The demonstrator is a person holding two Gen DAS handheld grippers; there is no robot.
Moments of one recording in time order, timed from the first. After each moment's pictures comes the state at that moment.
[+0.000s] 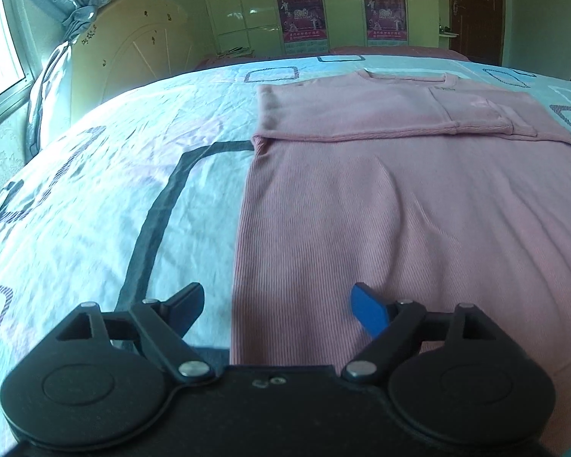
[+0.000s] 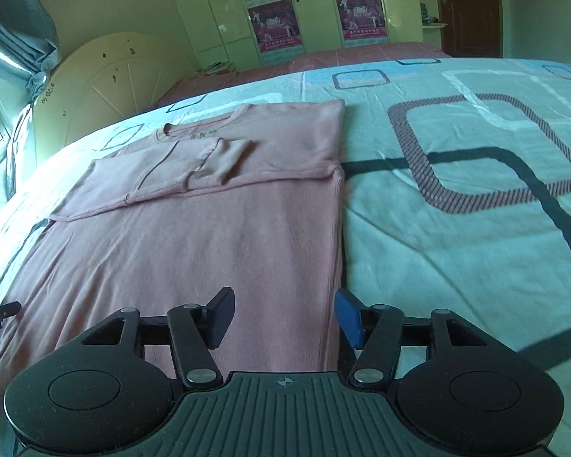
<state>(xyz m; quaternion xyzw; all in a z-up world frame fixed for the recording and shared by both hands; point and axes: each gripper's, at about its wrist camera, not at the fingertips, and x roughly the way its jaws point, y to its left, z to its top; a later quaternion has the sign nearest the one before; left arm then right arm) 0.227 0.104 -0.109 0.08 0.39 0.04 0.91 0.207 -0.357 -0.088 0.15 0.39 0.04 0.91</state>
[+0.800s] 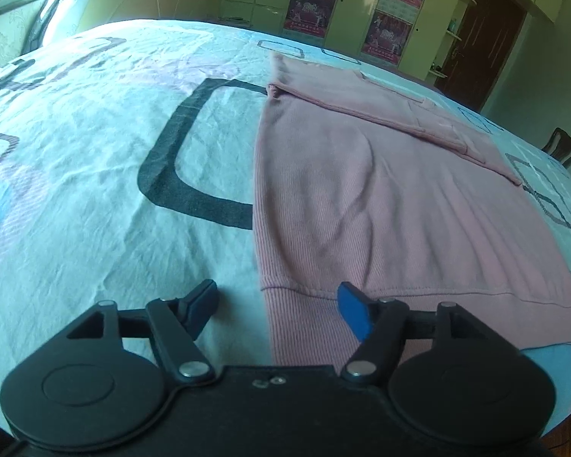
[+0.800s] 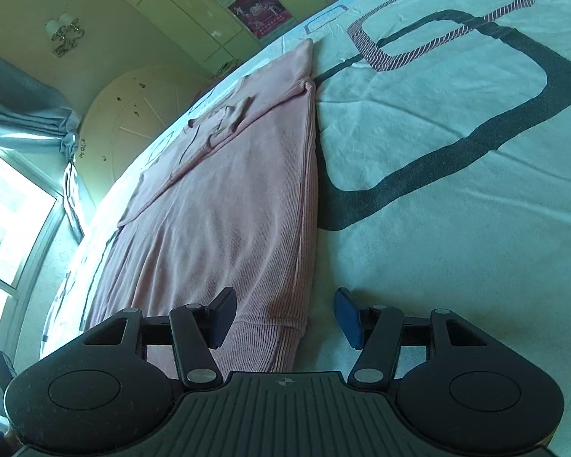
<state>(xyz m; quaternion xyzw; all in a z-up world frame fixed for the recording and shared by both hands) 0.152 0.158 -0.111 -0.10 0.42 -0.03 0.90 0.113 -0.404 -0.115 0.35 0.40 0.09 0.84</state>
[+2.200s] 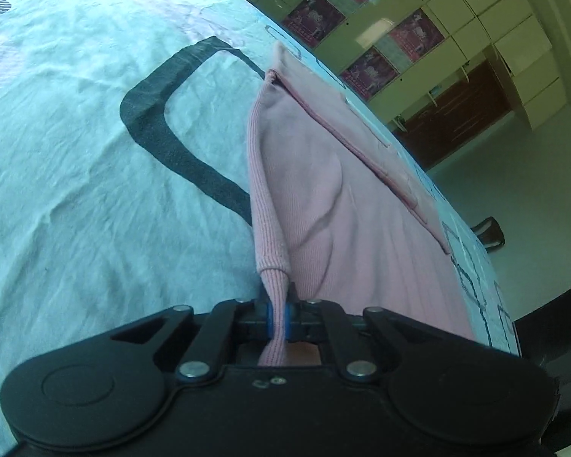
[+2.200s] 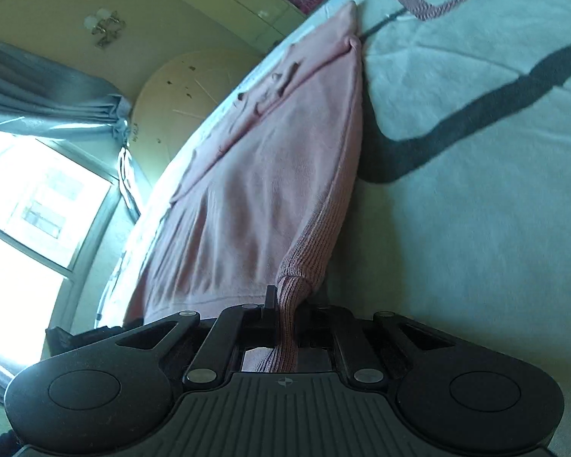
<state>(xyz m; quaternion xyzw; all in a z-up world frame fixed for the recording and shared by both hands) 0.154 0.192 -0.139 -0.32 0.40 -0.09 0.86 0.112 -0.396 -0.145 0.40 0.39 0.19 0.81</state>
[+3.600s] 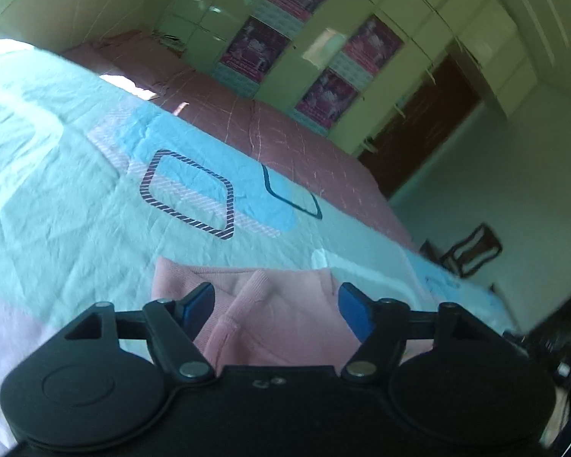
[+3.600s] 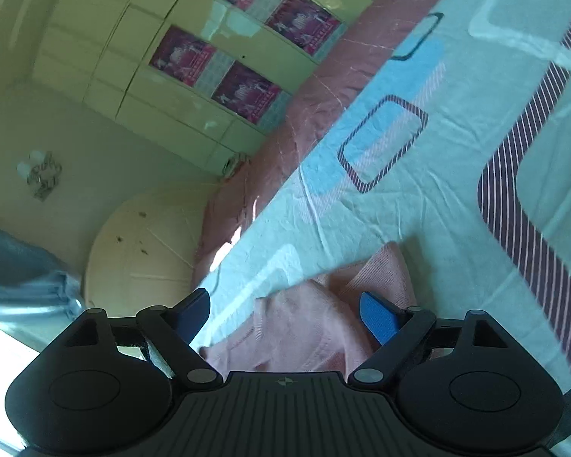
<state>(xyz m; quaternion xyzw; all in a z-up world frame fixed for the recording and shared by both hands) 0.557 0.184 -0.093 -0.20 0.35 -0.16 0.90 0.483 -0.456 -0.101 0.40 0.30 0.07 0.86</state>
